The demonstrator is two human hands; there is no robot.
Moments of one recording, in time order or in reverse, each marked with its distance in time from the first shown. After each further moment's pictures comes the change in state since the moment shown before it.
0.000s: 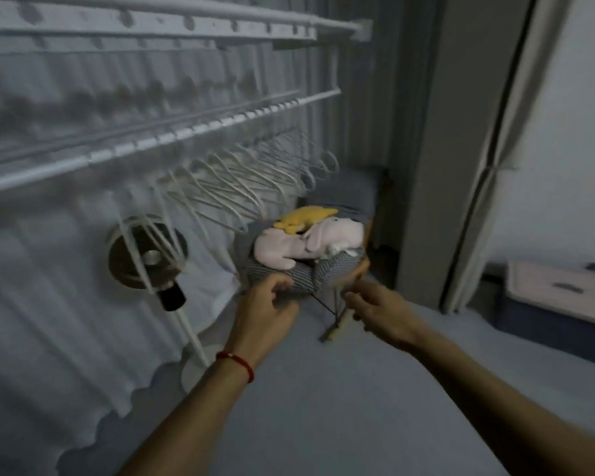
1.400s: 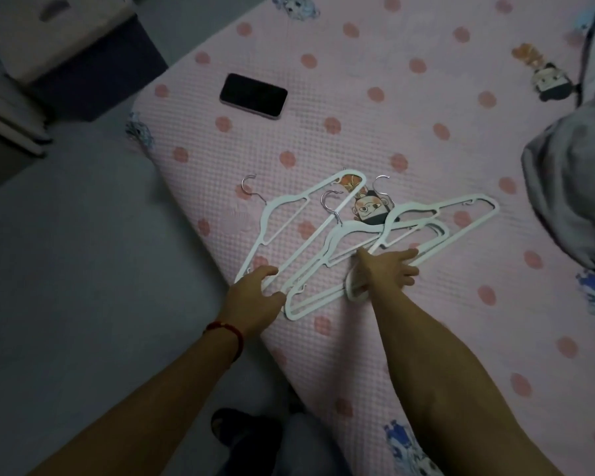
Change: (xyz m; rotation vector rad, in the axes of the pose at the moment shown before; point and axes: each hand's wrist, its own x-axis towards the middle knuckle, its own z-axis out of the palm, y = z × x) left_hand -0.485 0.299 0.771 0.385 -1.395 0.041; right_hand -0.715 0.786 -0.055 0.642 1.009 2.105
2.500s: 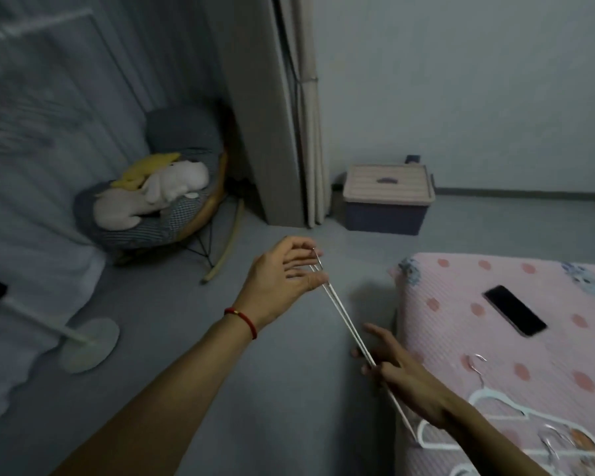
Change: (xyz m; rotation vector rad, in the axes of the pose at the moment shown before) left_hand -0.267 -0.126 -0.322 -0.612 0.833 0.431; right_hand -0.444 -0.061 -0.056 -0.364 -1.477 -1.176
